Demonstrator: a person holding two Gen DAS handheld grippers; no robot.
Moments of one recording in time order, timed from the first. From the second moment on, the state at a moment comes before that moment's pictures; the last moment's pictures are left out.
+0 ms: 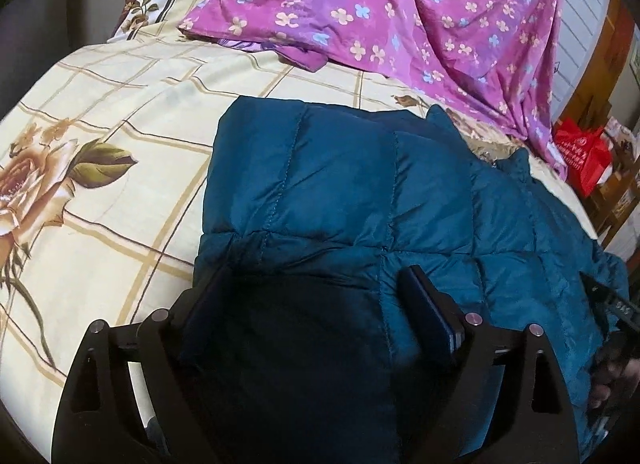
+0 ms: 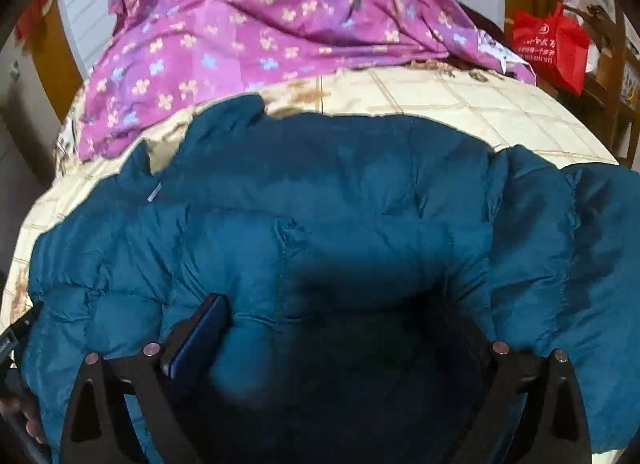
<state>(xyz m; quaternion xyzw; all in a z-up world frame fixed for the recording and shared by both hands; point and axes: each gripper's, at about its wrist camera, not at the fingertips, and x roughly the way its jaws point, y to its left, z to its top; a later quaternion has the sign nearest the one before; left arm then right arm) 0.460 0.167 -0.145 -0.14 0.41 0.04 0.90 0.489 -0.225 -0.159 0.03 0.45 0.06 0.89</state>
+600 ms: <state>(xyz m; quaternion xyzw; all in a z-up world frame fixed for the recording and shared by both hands) 0.404 0.171 -0.096 -0.14 0.41 0.08 0.90 0.397 -0.280 -0.080 0.05 0.40 0.00 0.92</state>
